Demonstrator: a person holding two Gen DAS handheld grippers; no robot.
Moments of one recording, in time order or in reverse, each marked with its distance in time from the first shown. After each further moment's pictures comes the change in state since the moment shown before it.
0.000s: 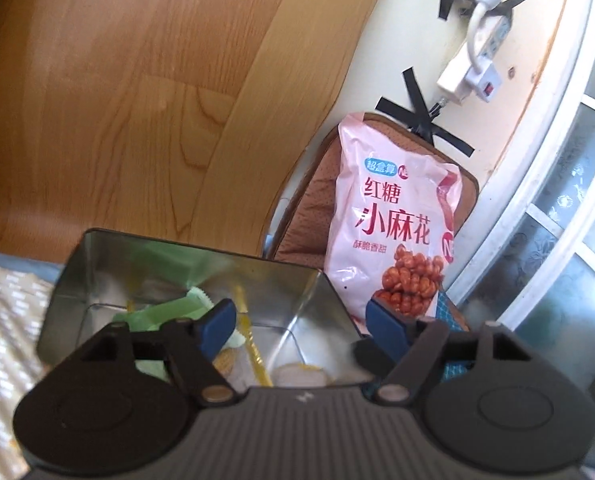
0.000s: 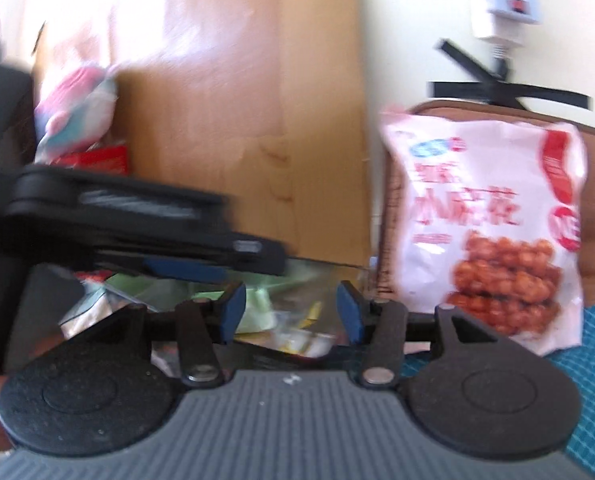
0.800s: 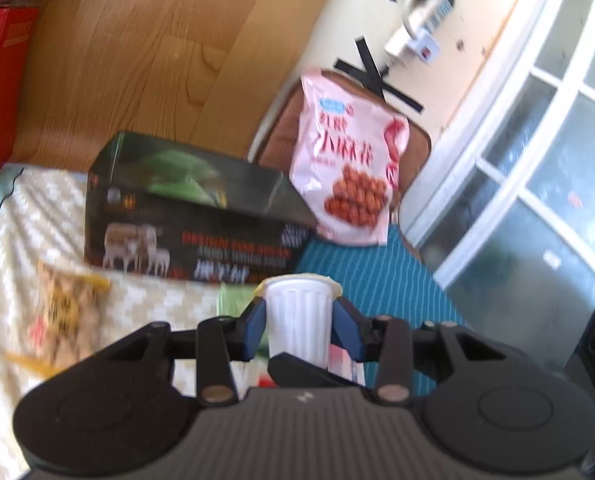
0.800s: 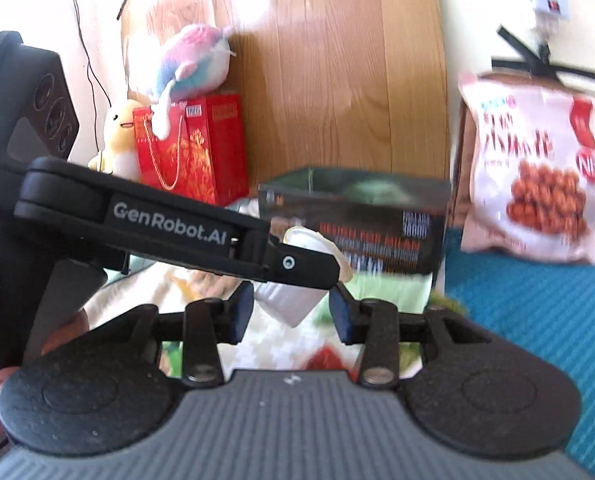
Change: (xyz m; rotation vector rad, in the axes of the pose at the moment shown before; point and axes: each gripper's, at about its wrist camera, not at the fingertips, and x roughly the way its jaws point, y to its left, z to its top) left arm -0.086 -0.015 -0.072 -0.034 0.064 -0.069; right arm -0.080 0.083 -0.038 -0.091 0.098 0.174
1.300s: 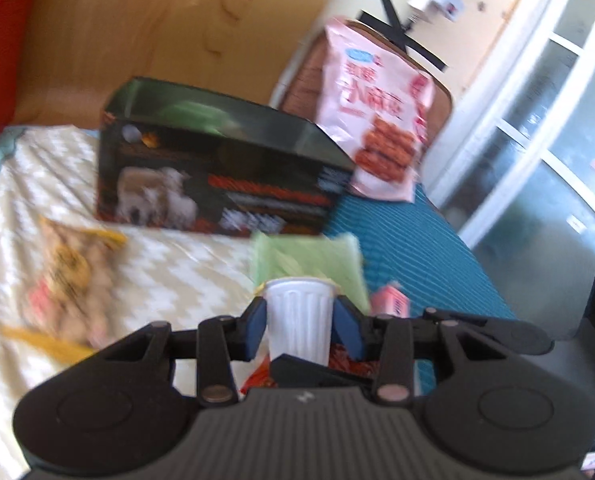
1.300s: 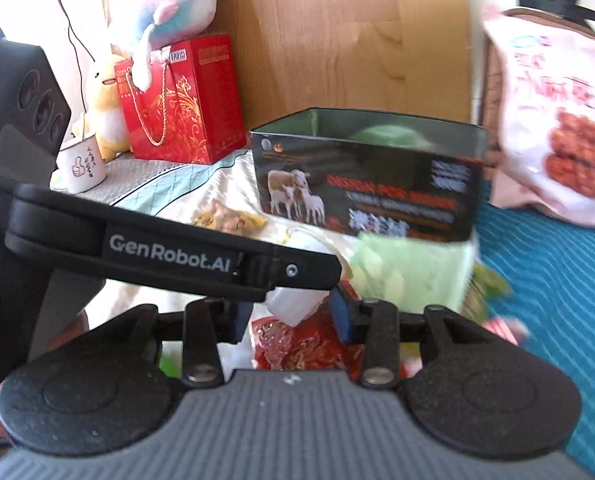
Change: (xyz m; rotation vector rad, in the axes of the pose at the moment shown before) left arm 0.018 0.020 -0.032 0.017 0.120 0.022; right arm 0.020 -0.001 -0.020 0.077 0.179 0.023
